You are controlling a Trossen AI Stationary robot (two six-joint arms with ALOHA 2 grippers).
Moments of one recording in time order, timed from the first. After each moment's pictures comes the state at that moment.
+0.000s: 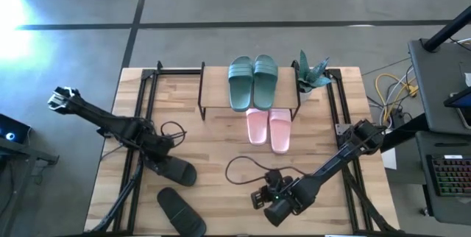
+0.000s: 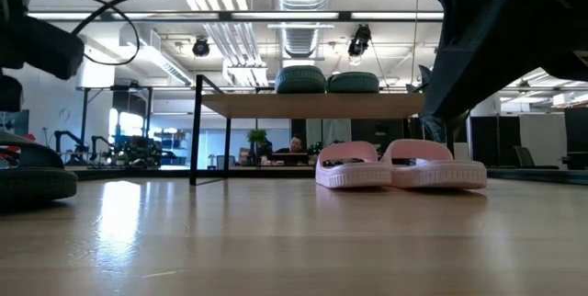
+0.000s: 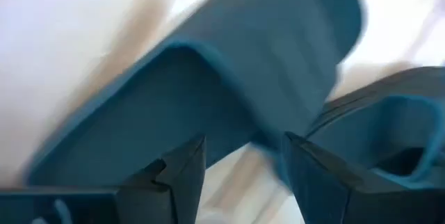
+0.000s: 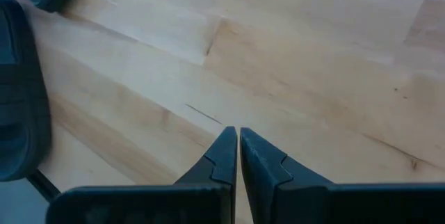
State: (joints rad) left arm -0.39 0.83 0.53 -0.86 0.24 -1.10; right arm 0.68 1.95 1.38 -0.65 0.50 1.83
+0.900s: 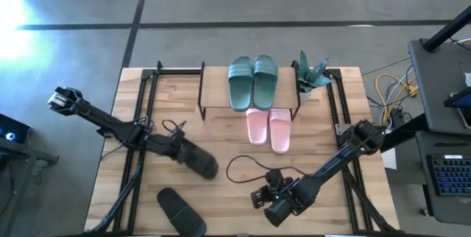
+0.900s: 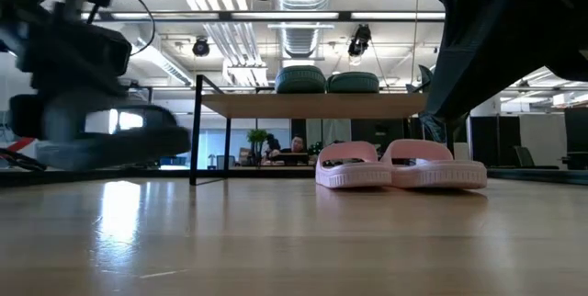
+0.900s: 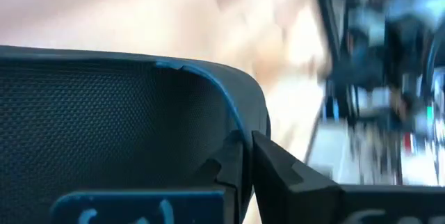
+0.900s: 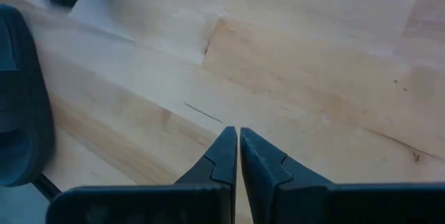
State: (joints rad) left arm -0.39 0.84 0.28 0.05 -0.17 -1.37; right arm 0.68 1.95 1.38 -0.65 0.50 1.87
